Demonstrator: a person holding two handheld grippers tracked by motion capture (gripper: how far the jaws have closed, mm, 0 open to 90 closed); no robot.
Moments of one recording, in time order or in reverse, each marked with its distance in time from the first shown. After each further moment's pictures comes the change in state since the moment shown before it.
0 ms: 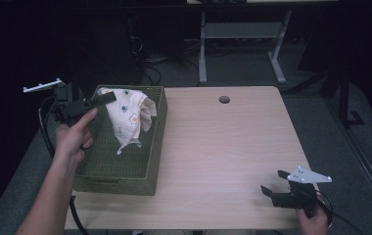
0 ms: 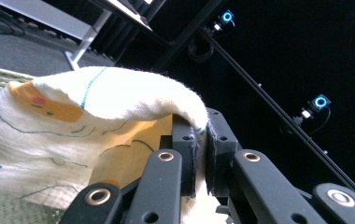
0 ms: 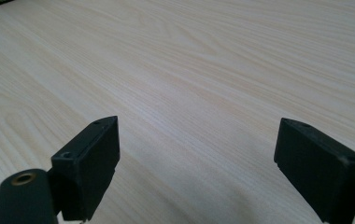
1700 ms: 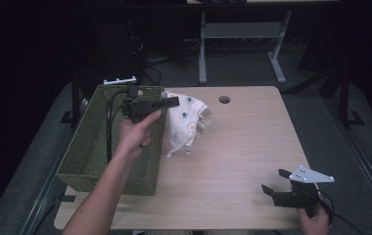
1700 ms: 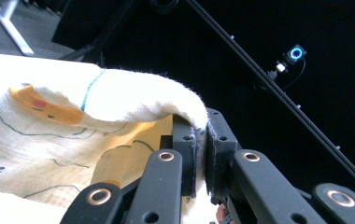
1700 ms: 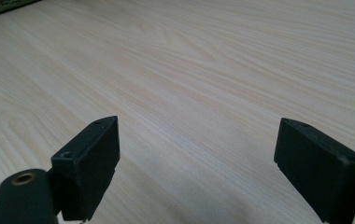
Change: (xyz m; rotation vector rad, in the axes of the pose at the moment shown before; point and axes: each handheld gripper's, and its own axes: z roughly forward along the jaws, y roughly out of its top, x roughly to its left) left arm -0.034 -0.043 0.140 0.182 -0.155 0.016; right arm -0.003 0.001 -0.002 -0.024 0.008 -0.001
